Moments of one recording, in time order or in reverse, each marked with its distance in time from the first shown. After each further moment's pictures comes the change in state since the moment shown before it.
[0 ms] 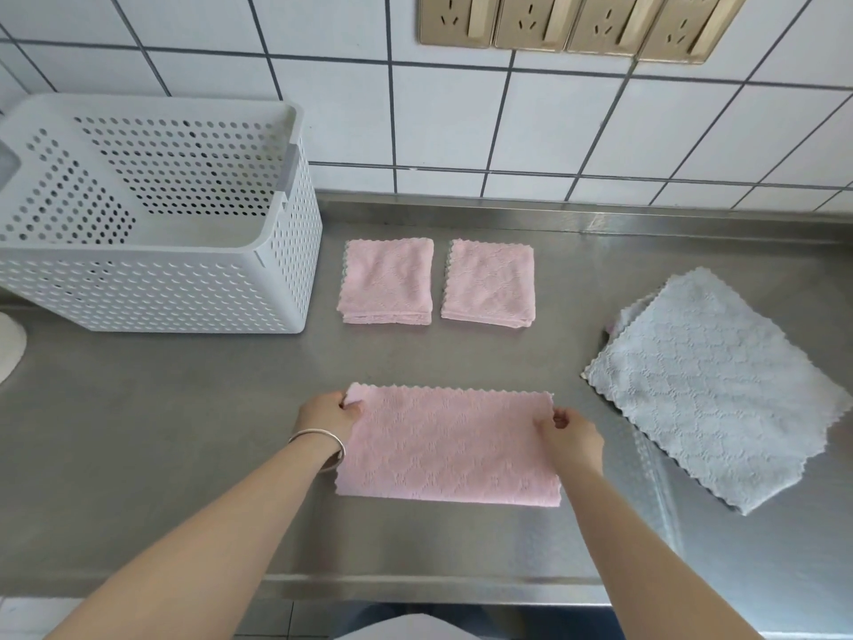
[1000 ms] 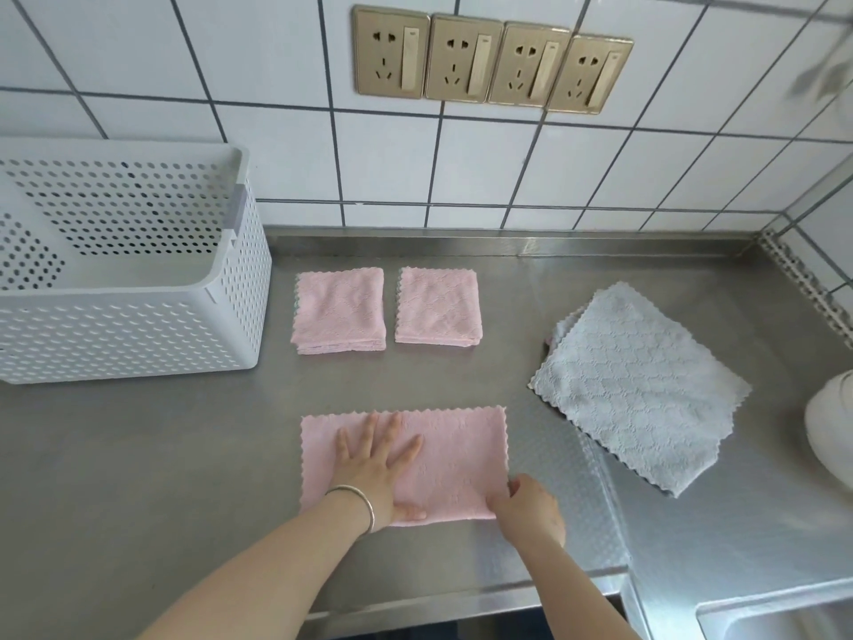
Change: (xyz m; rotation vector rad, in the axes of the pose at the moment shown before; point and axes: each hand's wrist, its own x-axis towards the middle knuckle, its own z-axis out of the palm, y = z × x) left_hand -0.046 0.033 0.062 0.880 -0.259 0.650; right_hand -0.064 0.031 0.000 -0.263 -0.087 0.056
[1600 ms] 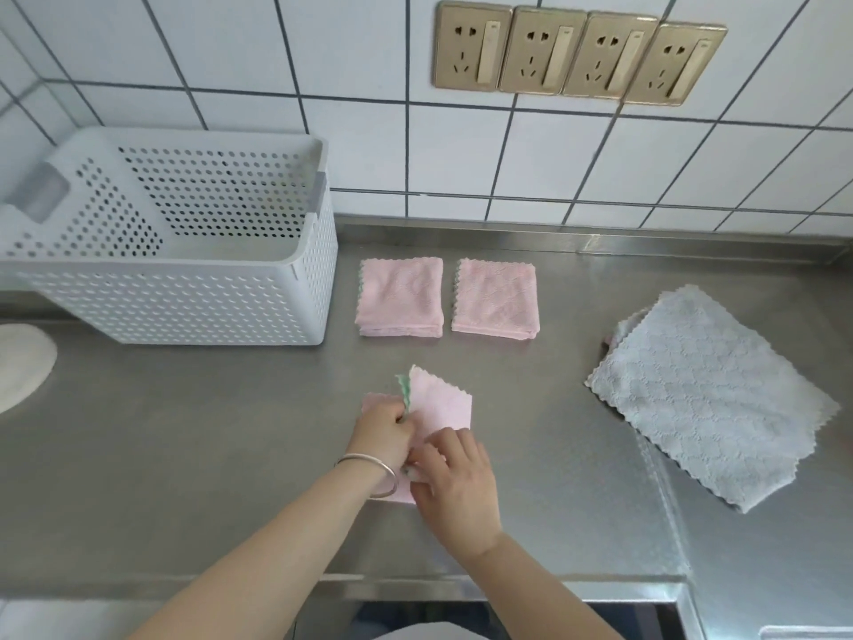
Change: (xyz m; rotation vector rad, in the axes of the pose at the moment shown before) left_hand -0.038 -0.028 -0.038 -1.194 0.379 -0.344; right_hand -0.057 -0.082 0.065 -0.036 0.550 -1.212
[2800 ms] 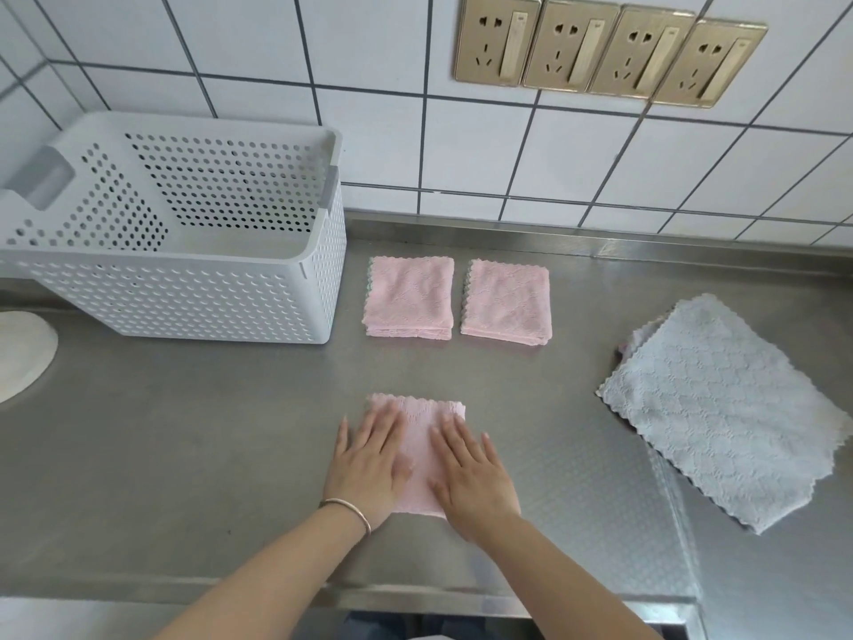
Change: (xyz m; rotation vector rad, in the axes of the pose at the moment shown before) left_hand 0.013 -0.089 0.009 0.886 0.215 0.419; right_hand -0.009 0.045 0.033 -0.230 -0.668 0.083
